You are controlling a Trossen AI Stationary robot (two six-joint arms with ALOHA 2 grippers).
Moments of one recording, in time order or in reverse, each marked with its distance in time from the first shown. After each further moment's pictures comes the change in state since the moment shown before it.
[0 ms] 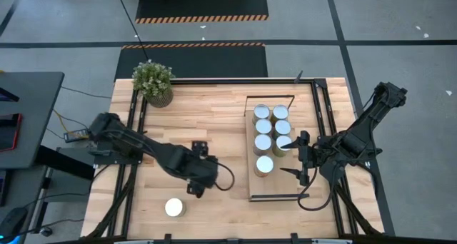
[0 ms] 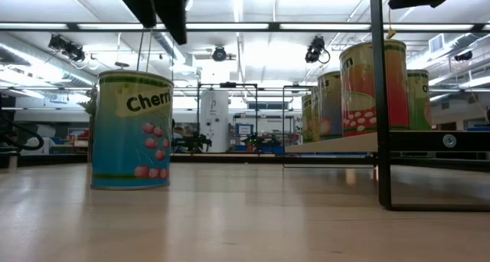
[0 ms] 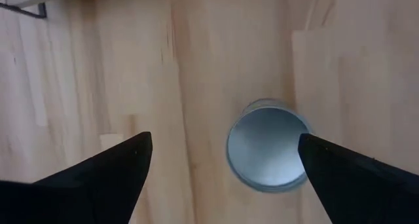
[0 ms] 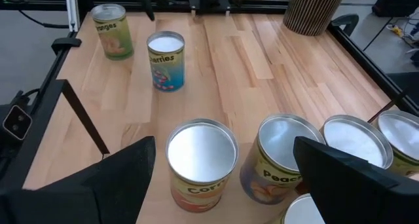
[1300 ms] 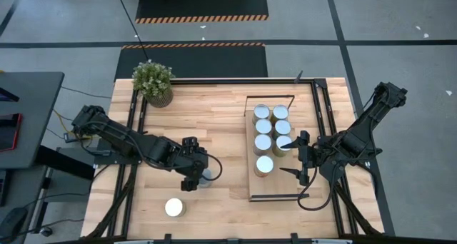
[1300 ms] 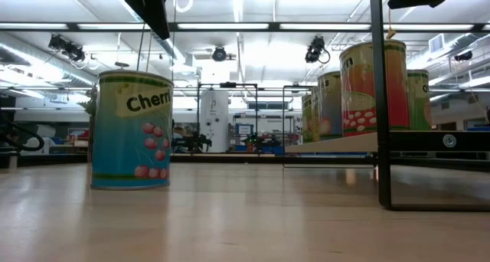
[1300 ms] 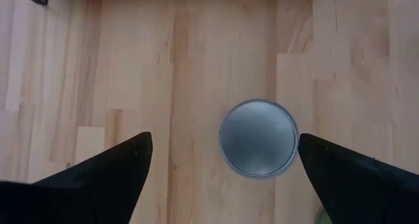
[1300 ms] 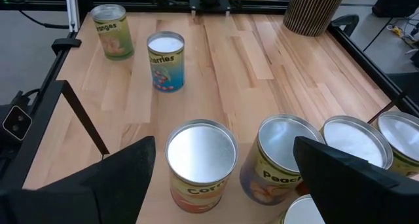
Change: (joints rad) left arm 0.006 -0.234 -0.236 0.183 0.037 -0.117; right arm -0.005 0.000 0.000 0.003 -0.002 -0.006
